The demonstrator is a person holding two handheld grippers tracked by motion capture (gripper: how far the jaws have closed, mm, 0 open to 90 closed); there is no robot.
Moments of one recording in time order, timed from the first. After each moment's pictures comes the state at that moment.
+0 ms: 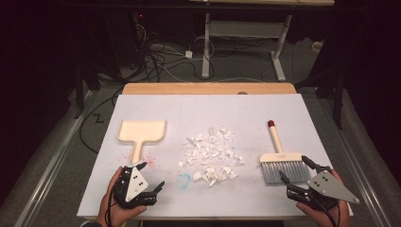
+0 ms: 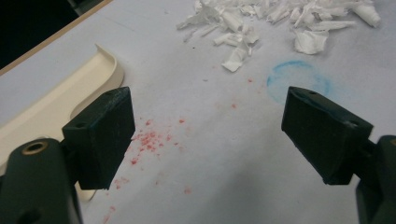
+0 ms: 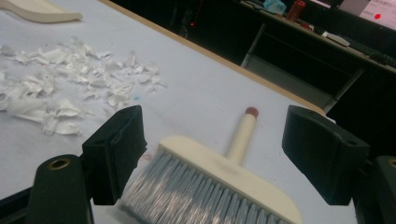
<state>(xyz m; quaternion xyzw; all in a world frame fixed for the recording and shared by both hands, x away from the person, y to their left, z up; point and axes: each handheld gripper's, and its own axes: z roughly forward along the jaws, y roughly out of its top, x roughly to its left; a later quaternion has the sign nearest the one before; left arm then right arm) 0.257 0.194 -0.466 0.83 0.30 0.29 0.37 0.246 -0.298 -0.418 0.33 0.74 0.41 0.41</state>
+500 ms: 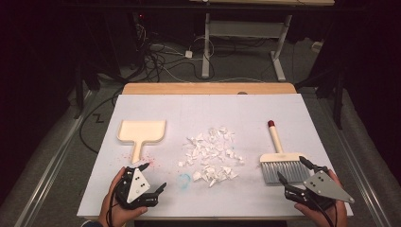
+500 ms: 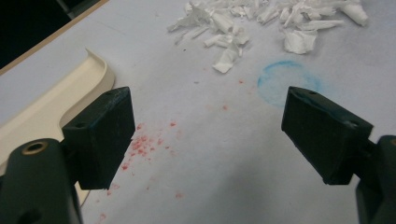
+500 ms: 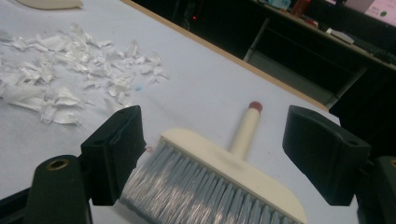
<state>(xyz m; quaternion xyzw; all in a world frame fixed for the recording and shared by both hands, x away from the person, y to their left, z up) 0.254 0.191 -0.468 0.83 0.28 0.29 0.37 0.249 -0.295 -0.423 0.33 0.75 0.40 0.41</state>
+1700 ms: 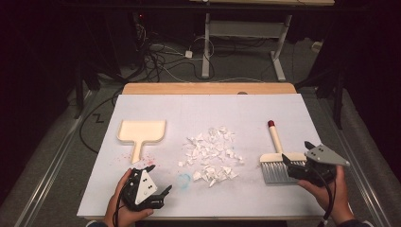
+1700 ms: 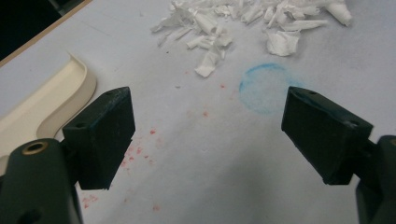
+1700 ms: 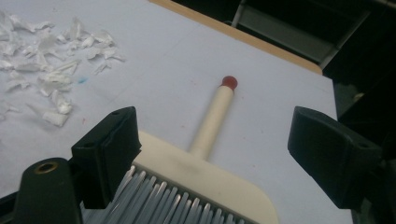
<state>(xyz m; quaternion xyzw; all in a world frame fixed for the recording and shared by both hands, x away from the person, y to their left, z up) 0.253 0.175 -0.470 0.84 0.28 0.28 0.36 0.313 -0.313 -0.410 0.41 0.76 0.35 0.37</state>
